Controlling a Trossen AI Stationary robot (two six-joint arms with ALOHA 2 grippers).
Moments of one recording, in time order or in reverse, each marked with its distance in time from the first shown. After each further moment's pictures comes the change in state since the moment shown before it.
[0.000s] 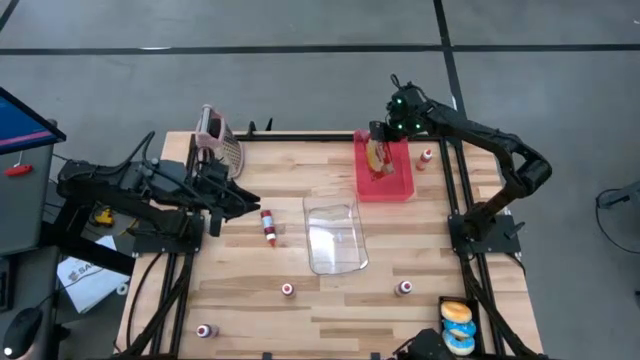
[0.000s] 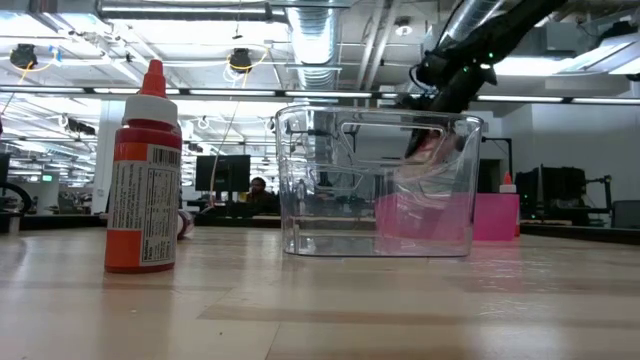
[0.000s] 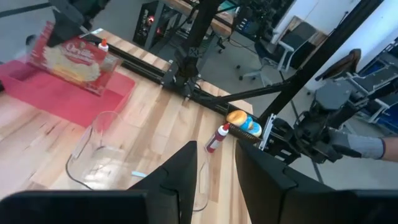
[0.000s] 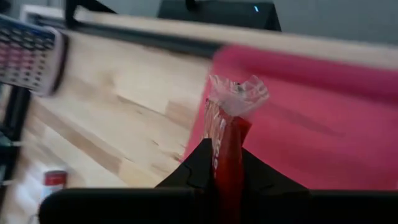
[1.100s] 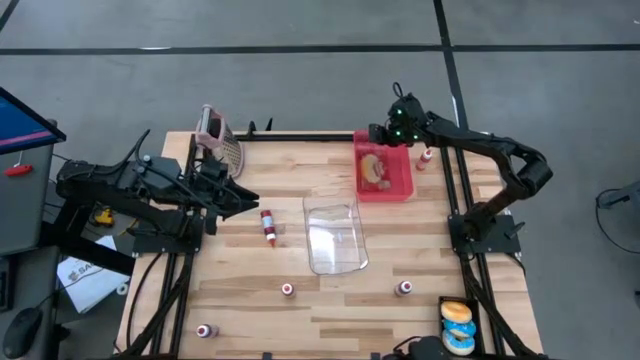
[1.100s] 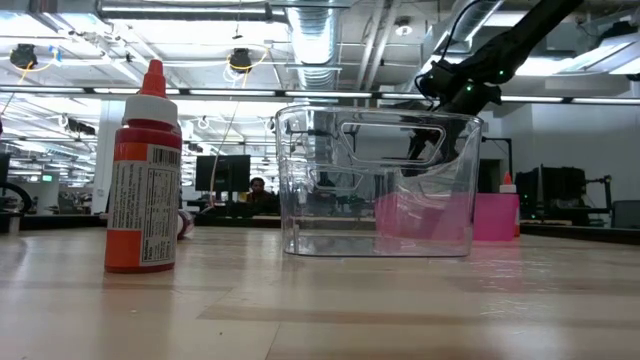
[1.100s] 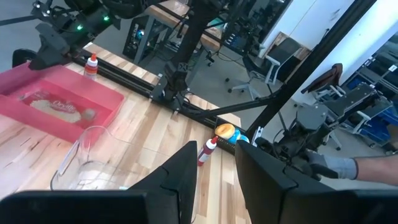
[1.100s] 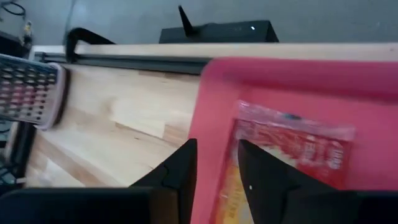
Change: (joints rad) left arm 0.000 -0.015 -0.001 0.060 0.012 0.002; right arm 0.015 -0.015 -0.169 0.265 0.065 0.131
